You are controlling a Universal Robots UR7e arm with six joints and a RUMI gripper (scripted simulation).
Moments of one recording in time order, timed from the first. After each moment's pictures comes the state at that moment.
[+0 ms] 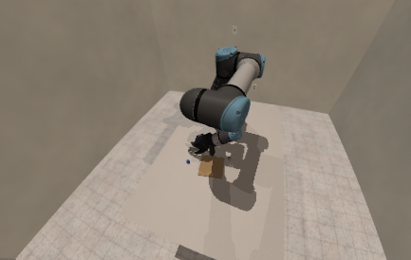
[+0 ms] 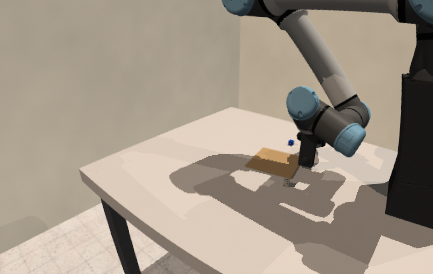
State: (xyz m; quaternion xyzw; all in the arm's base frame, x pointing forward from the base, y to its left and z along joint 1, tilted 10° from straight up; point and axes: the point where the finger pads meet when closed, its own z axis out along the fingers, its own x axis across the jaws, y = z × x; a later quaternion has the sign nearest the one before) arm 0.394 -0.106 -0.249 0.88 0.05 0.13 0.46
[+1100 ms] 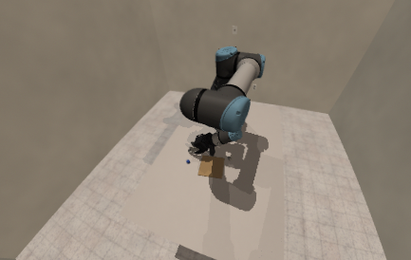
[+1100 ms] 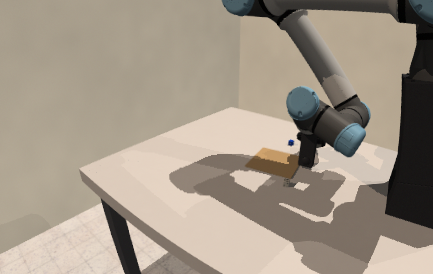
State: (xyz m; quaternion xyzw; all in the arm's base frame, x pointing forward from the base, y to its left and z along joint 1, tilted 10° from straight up) arm 0.394 -0.106 -0.249 0.88 0.05 0.13 0.46
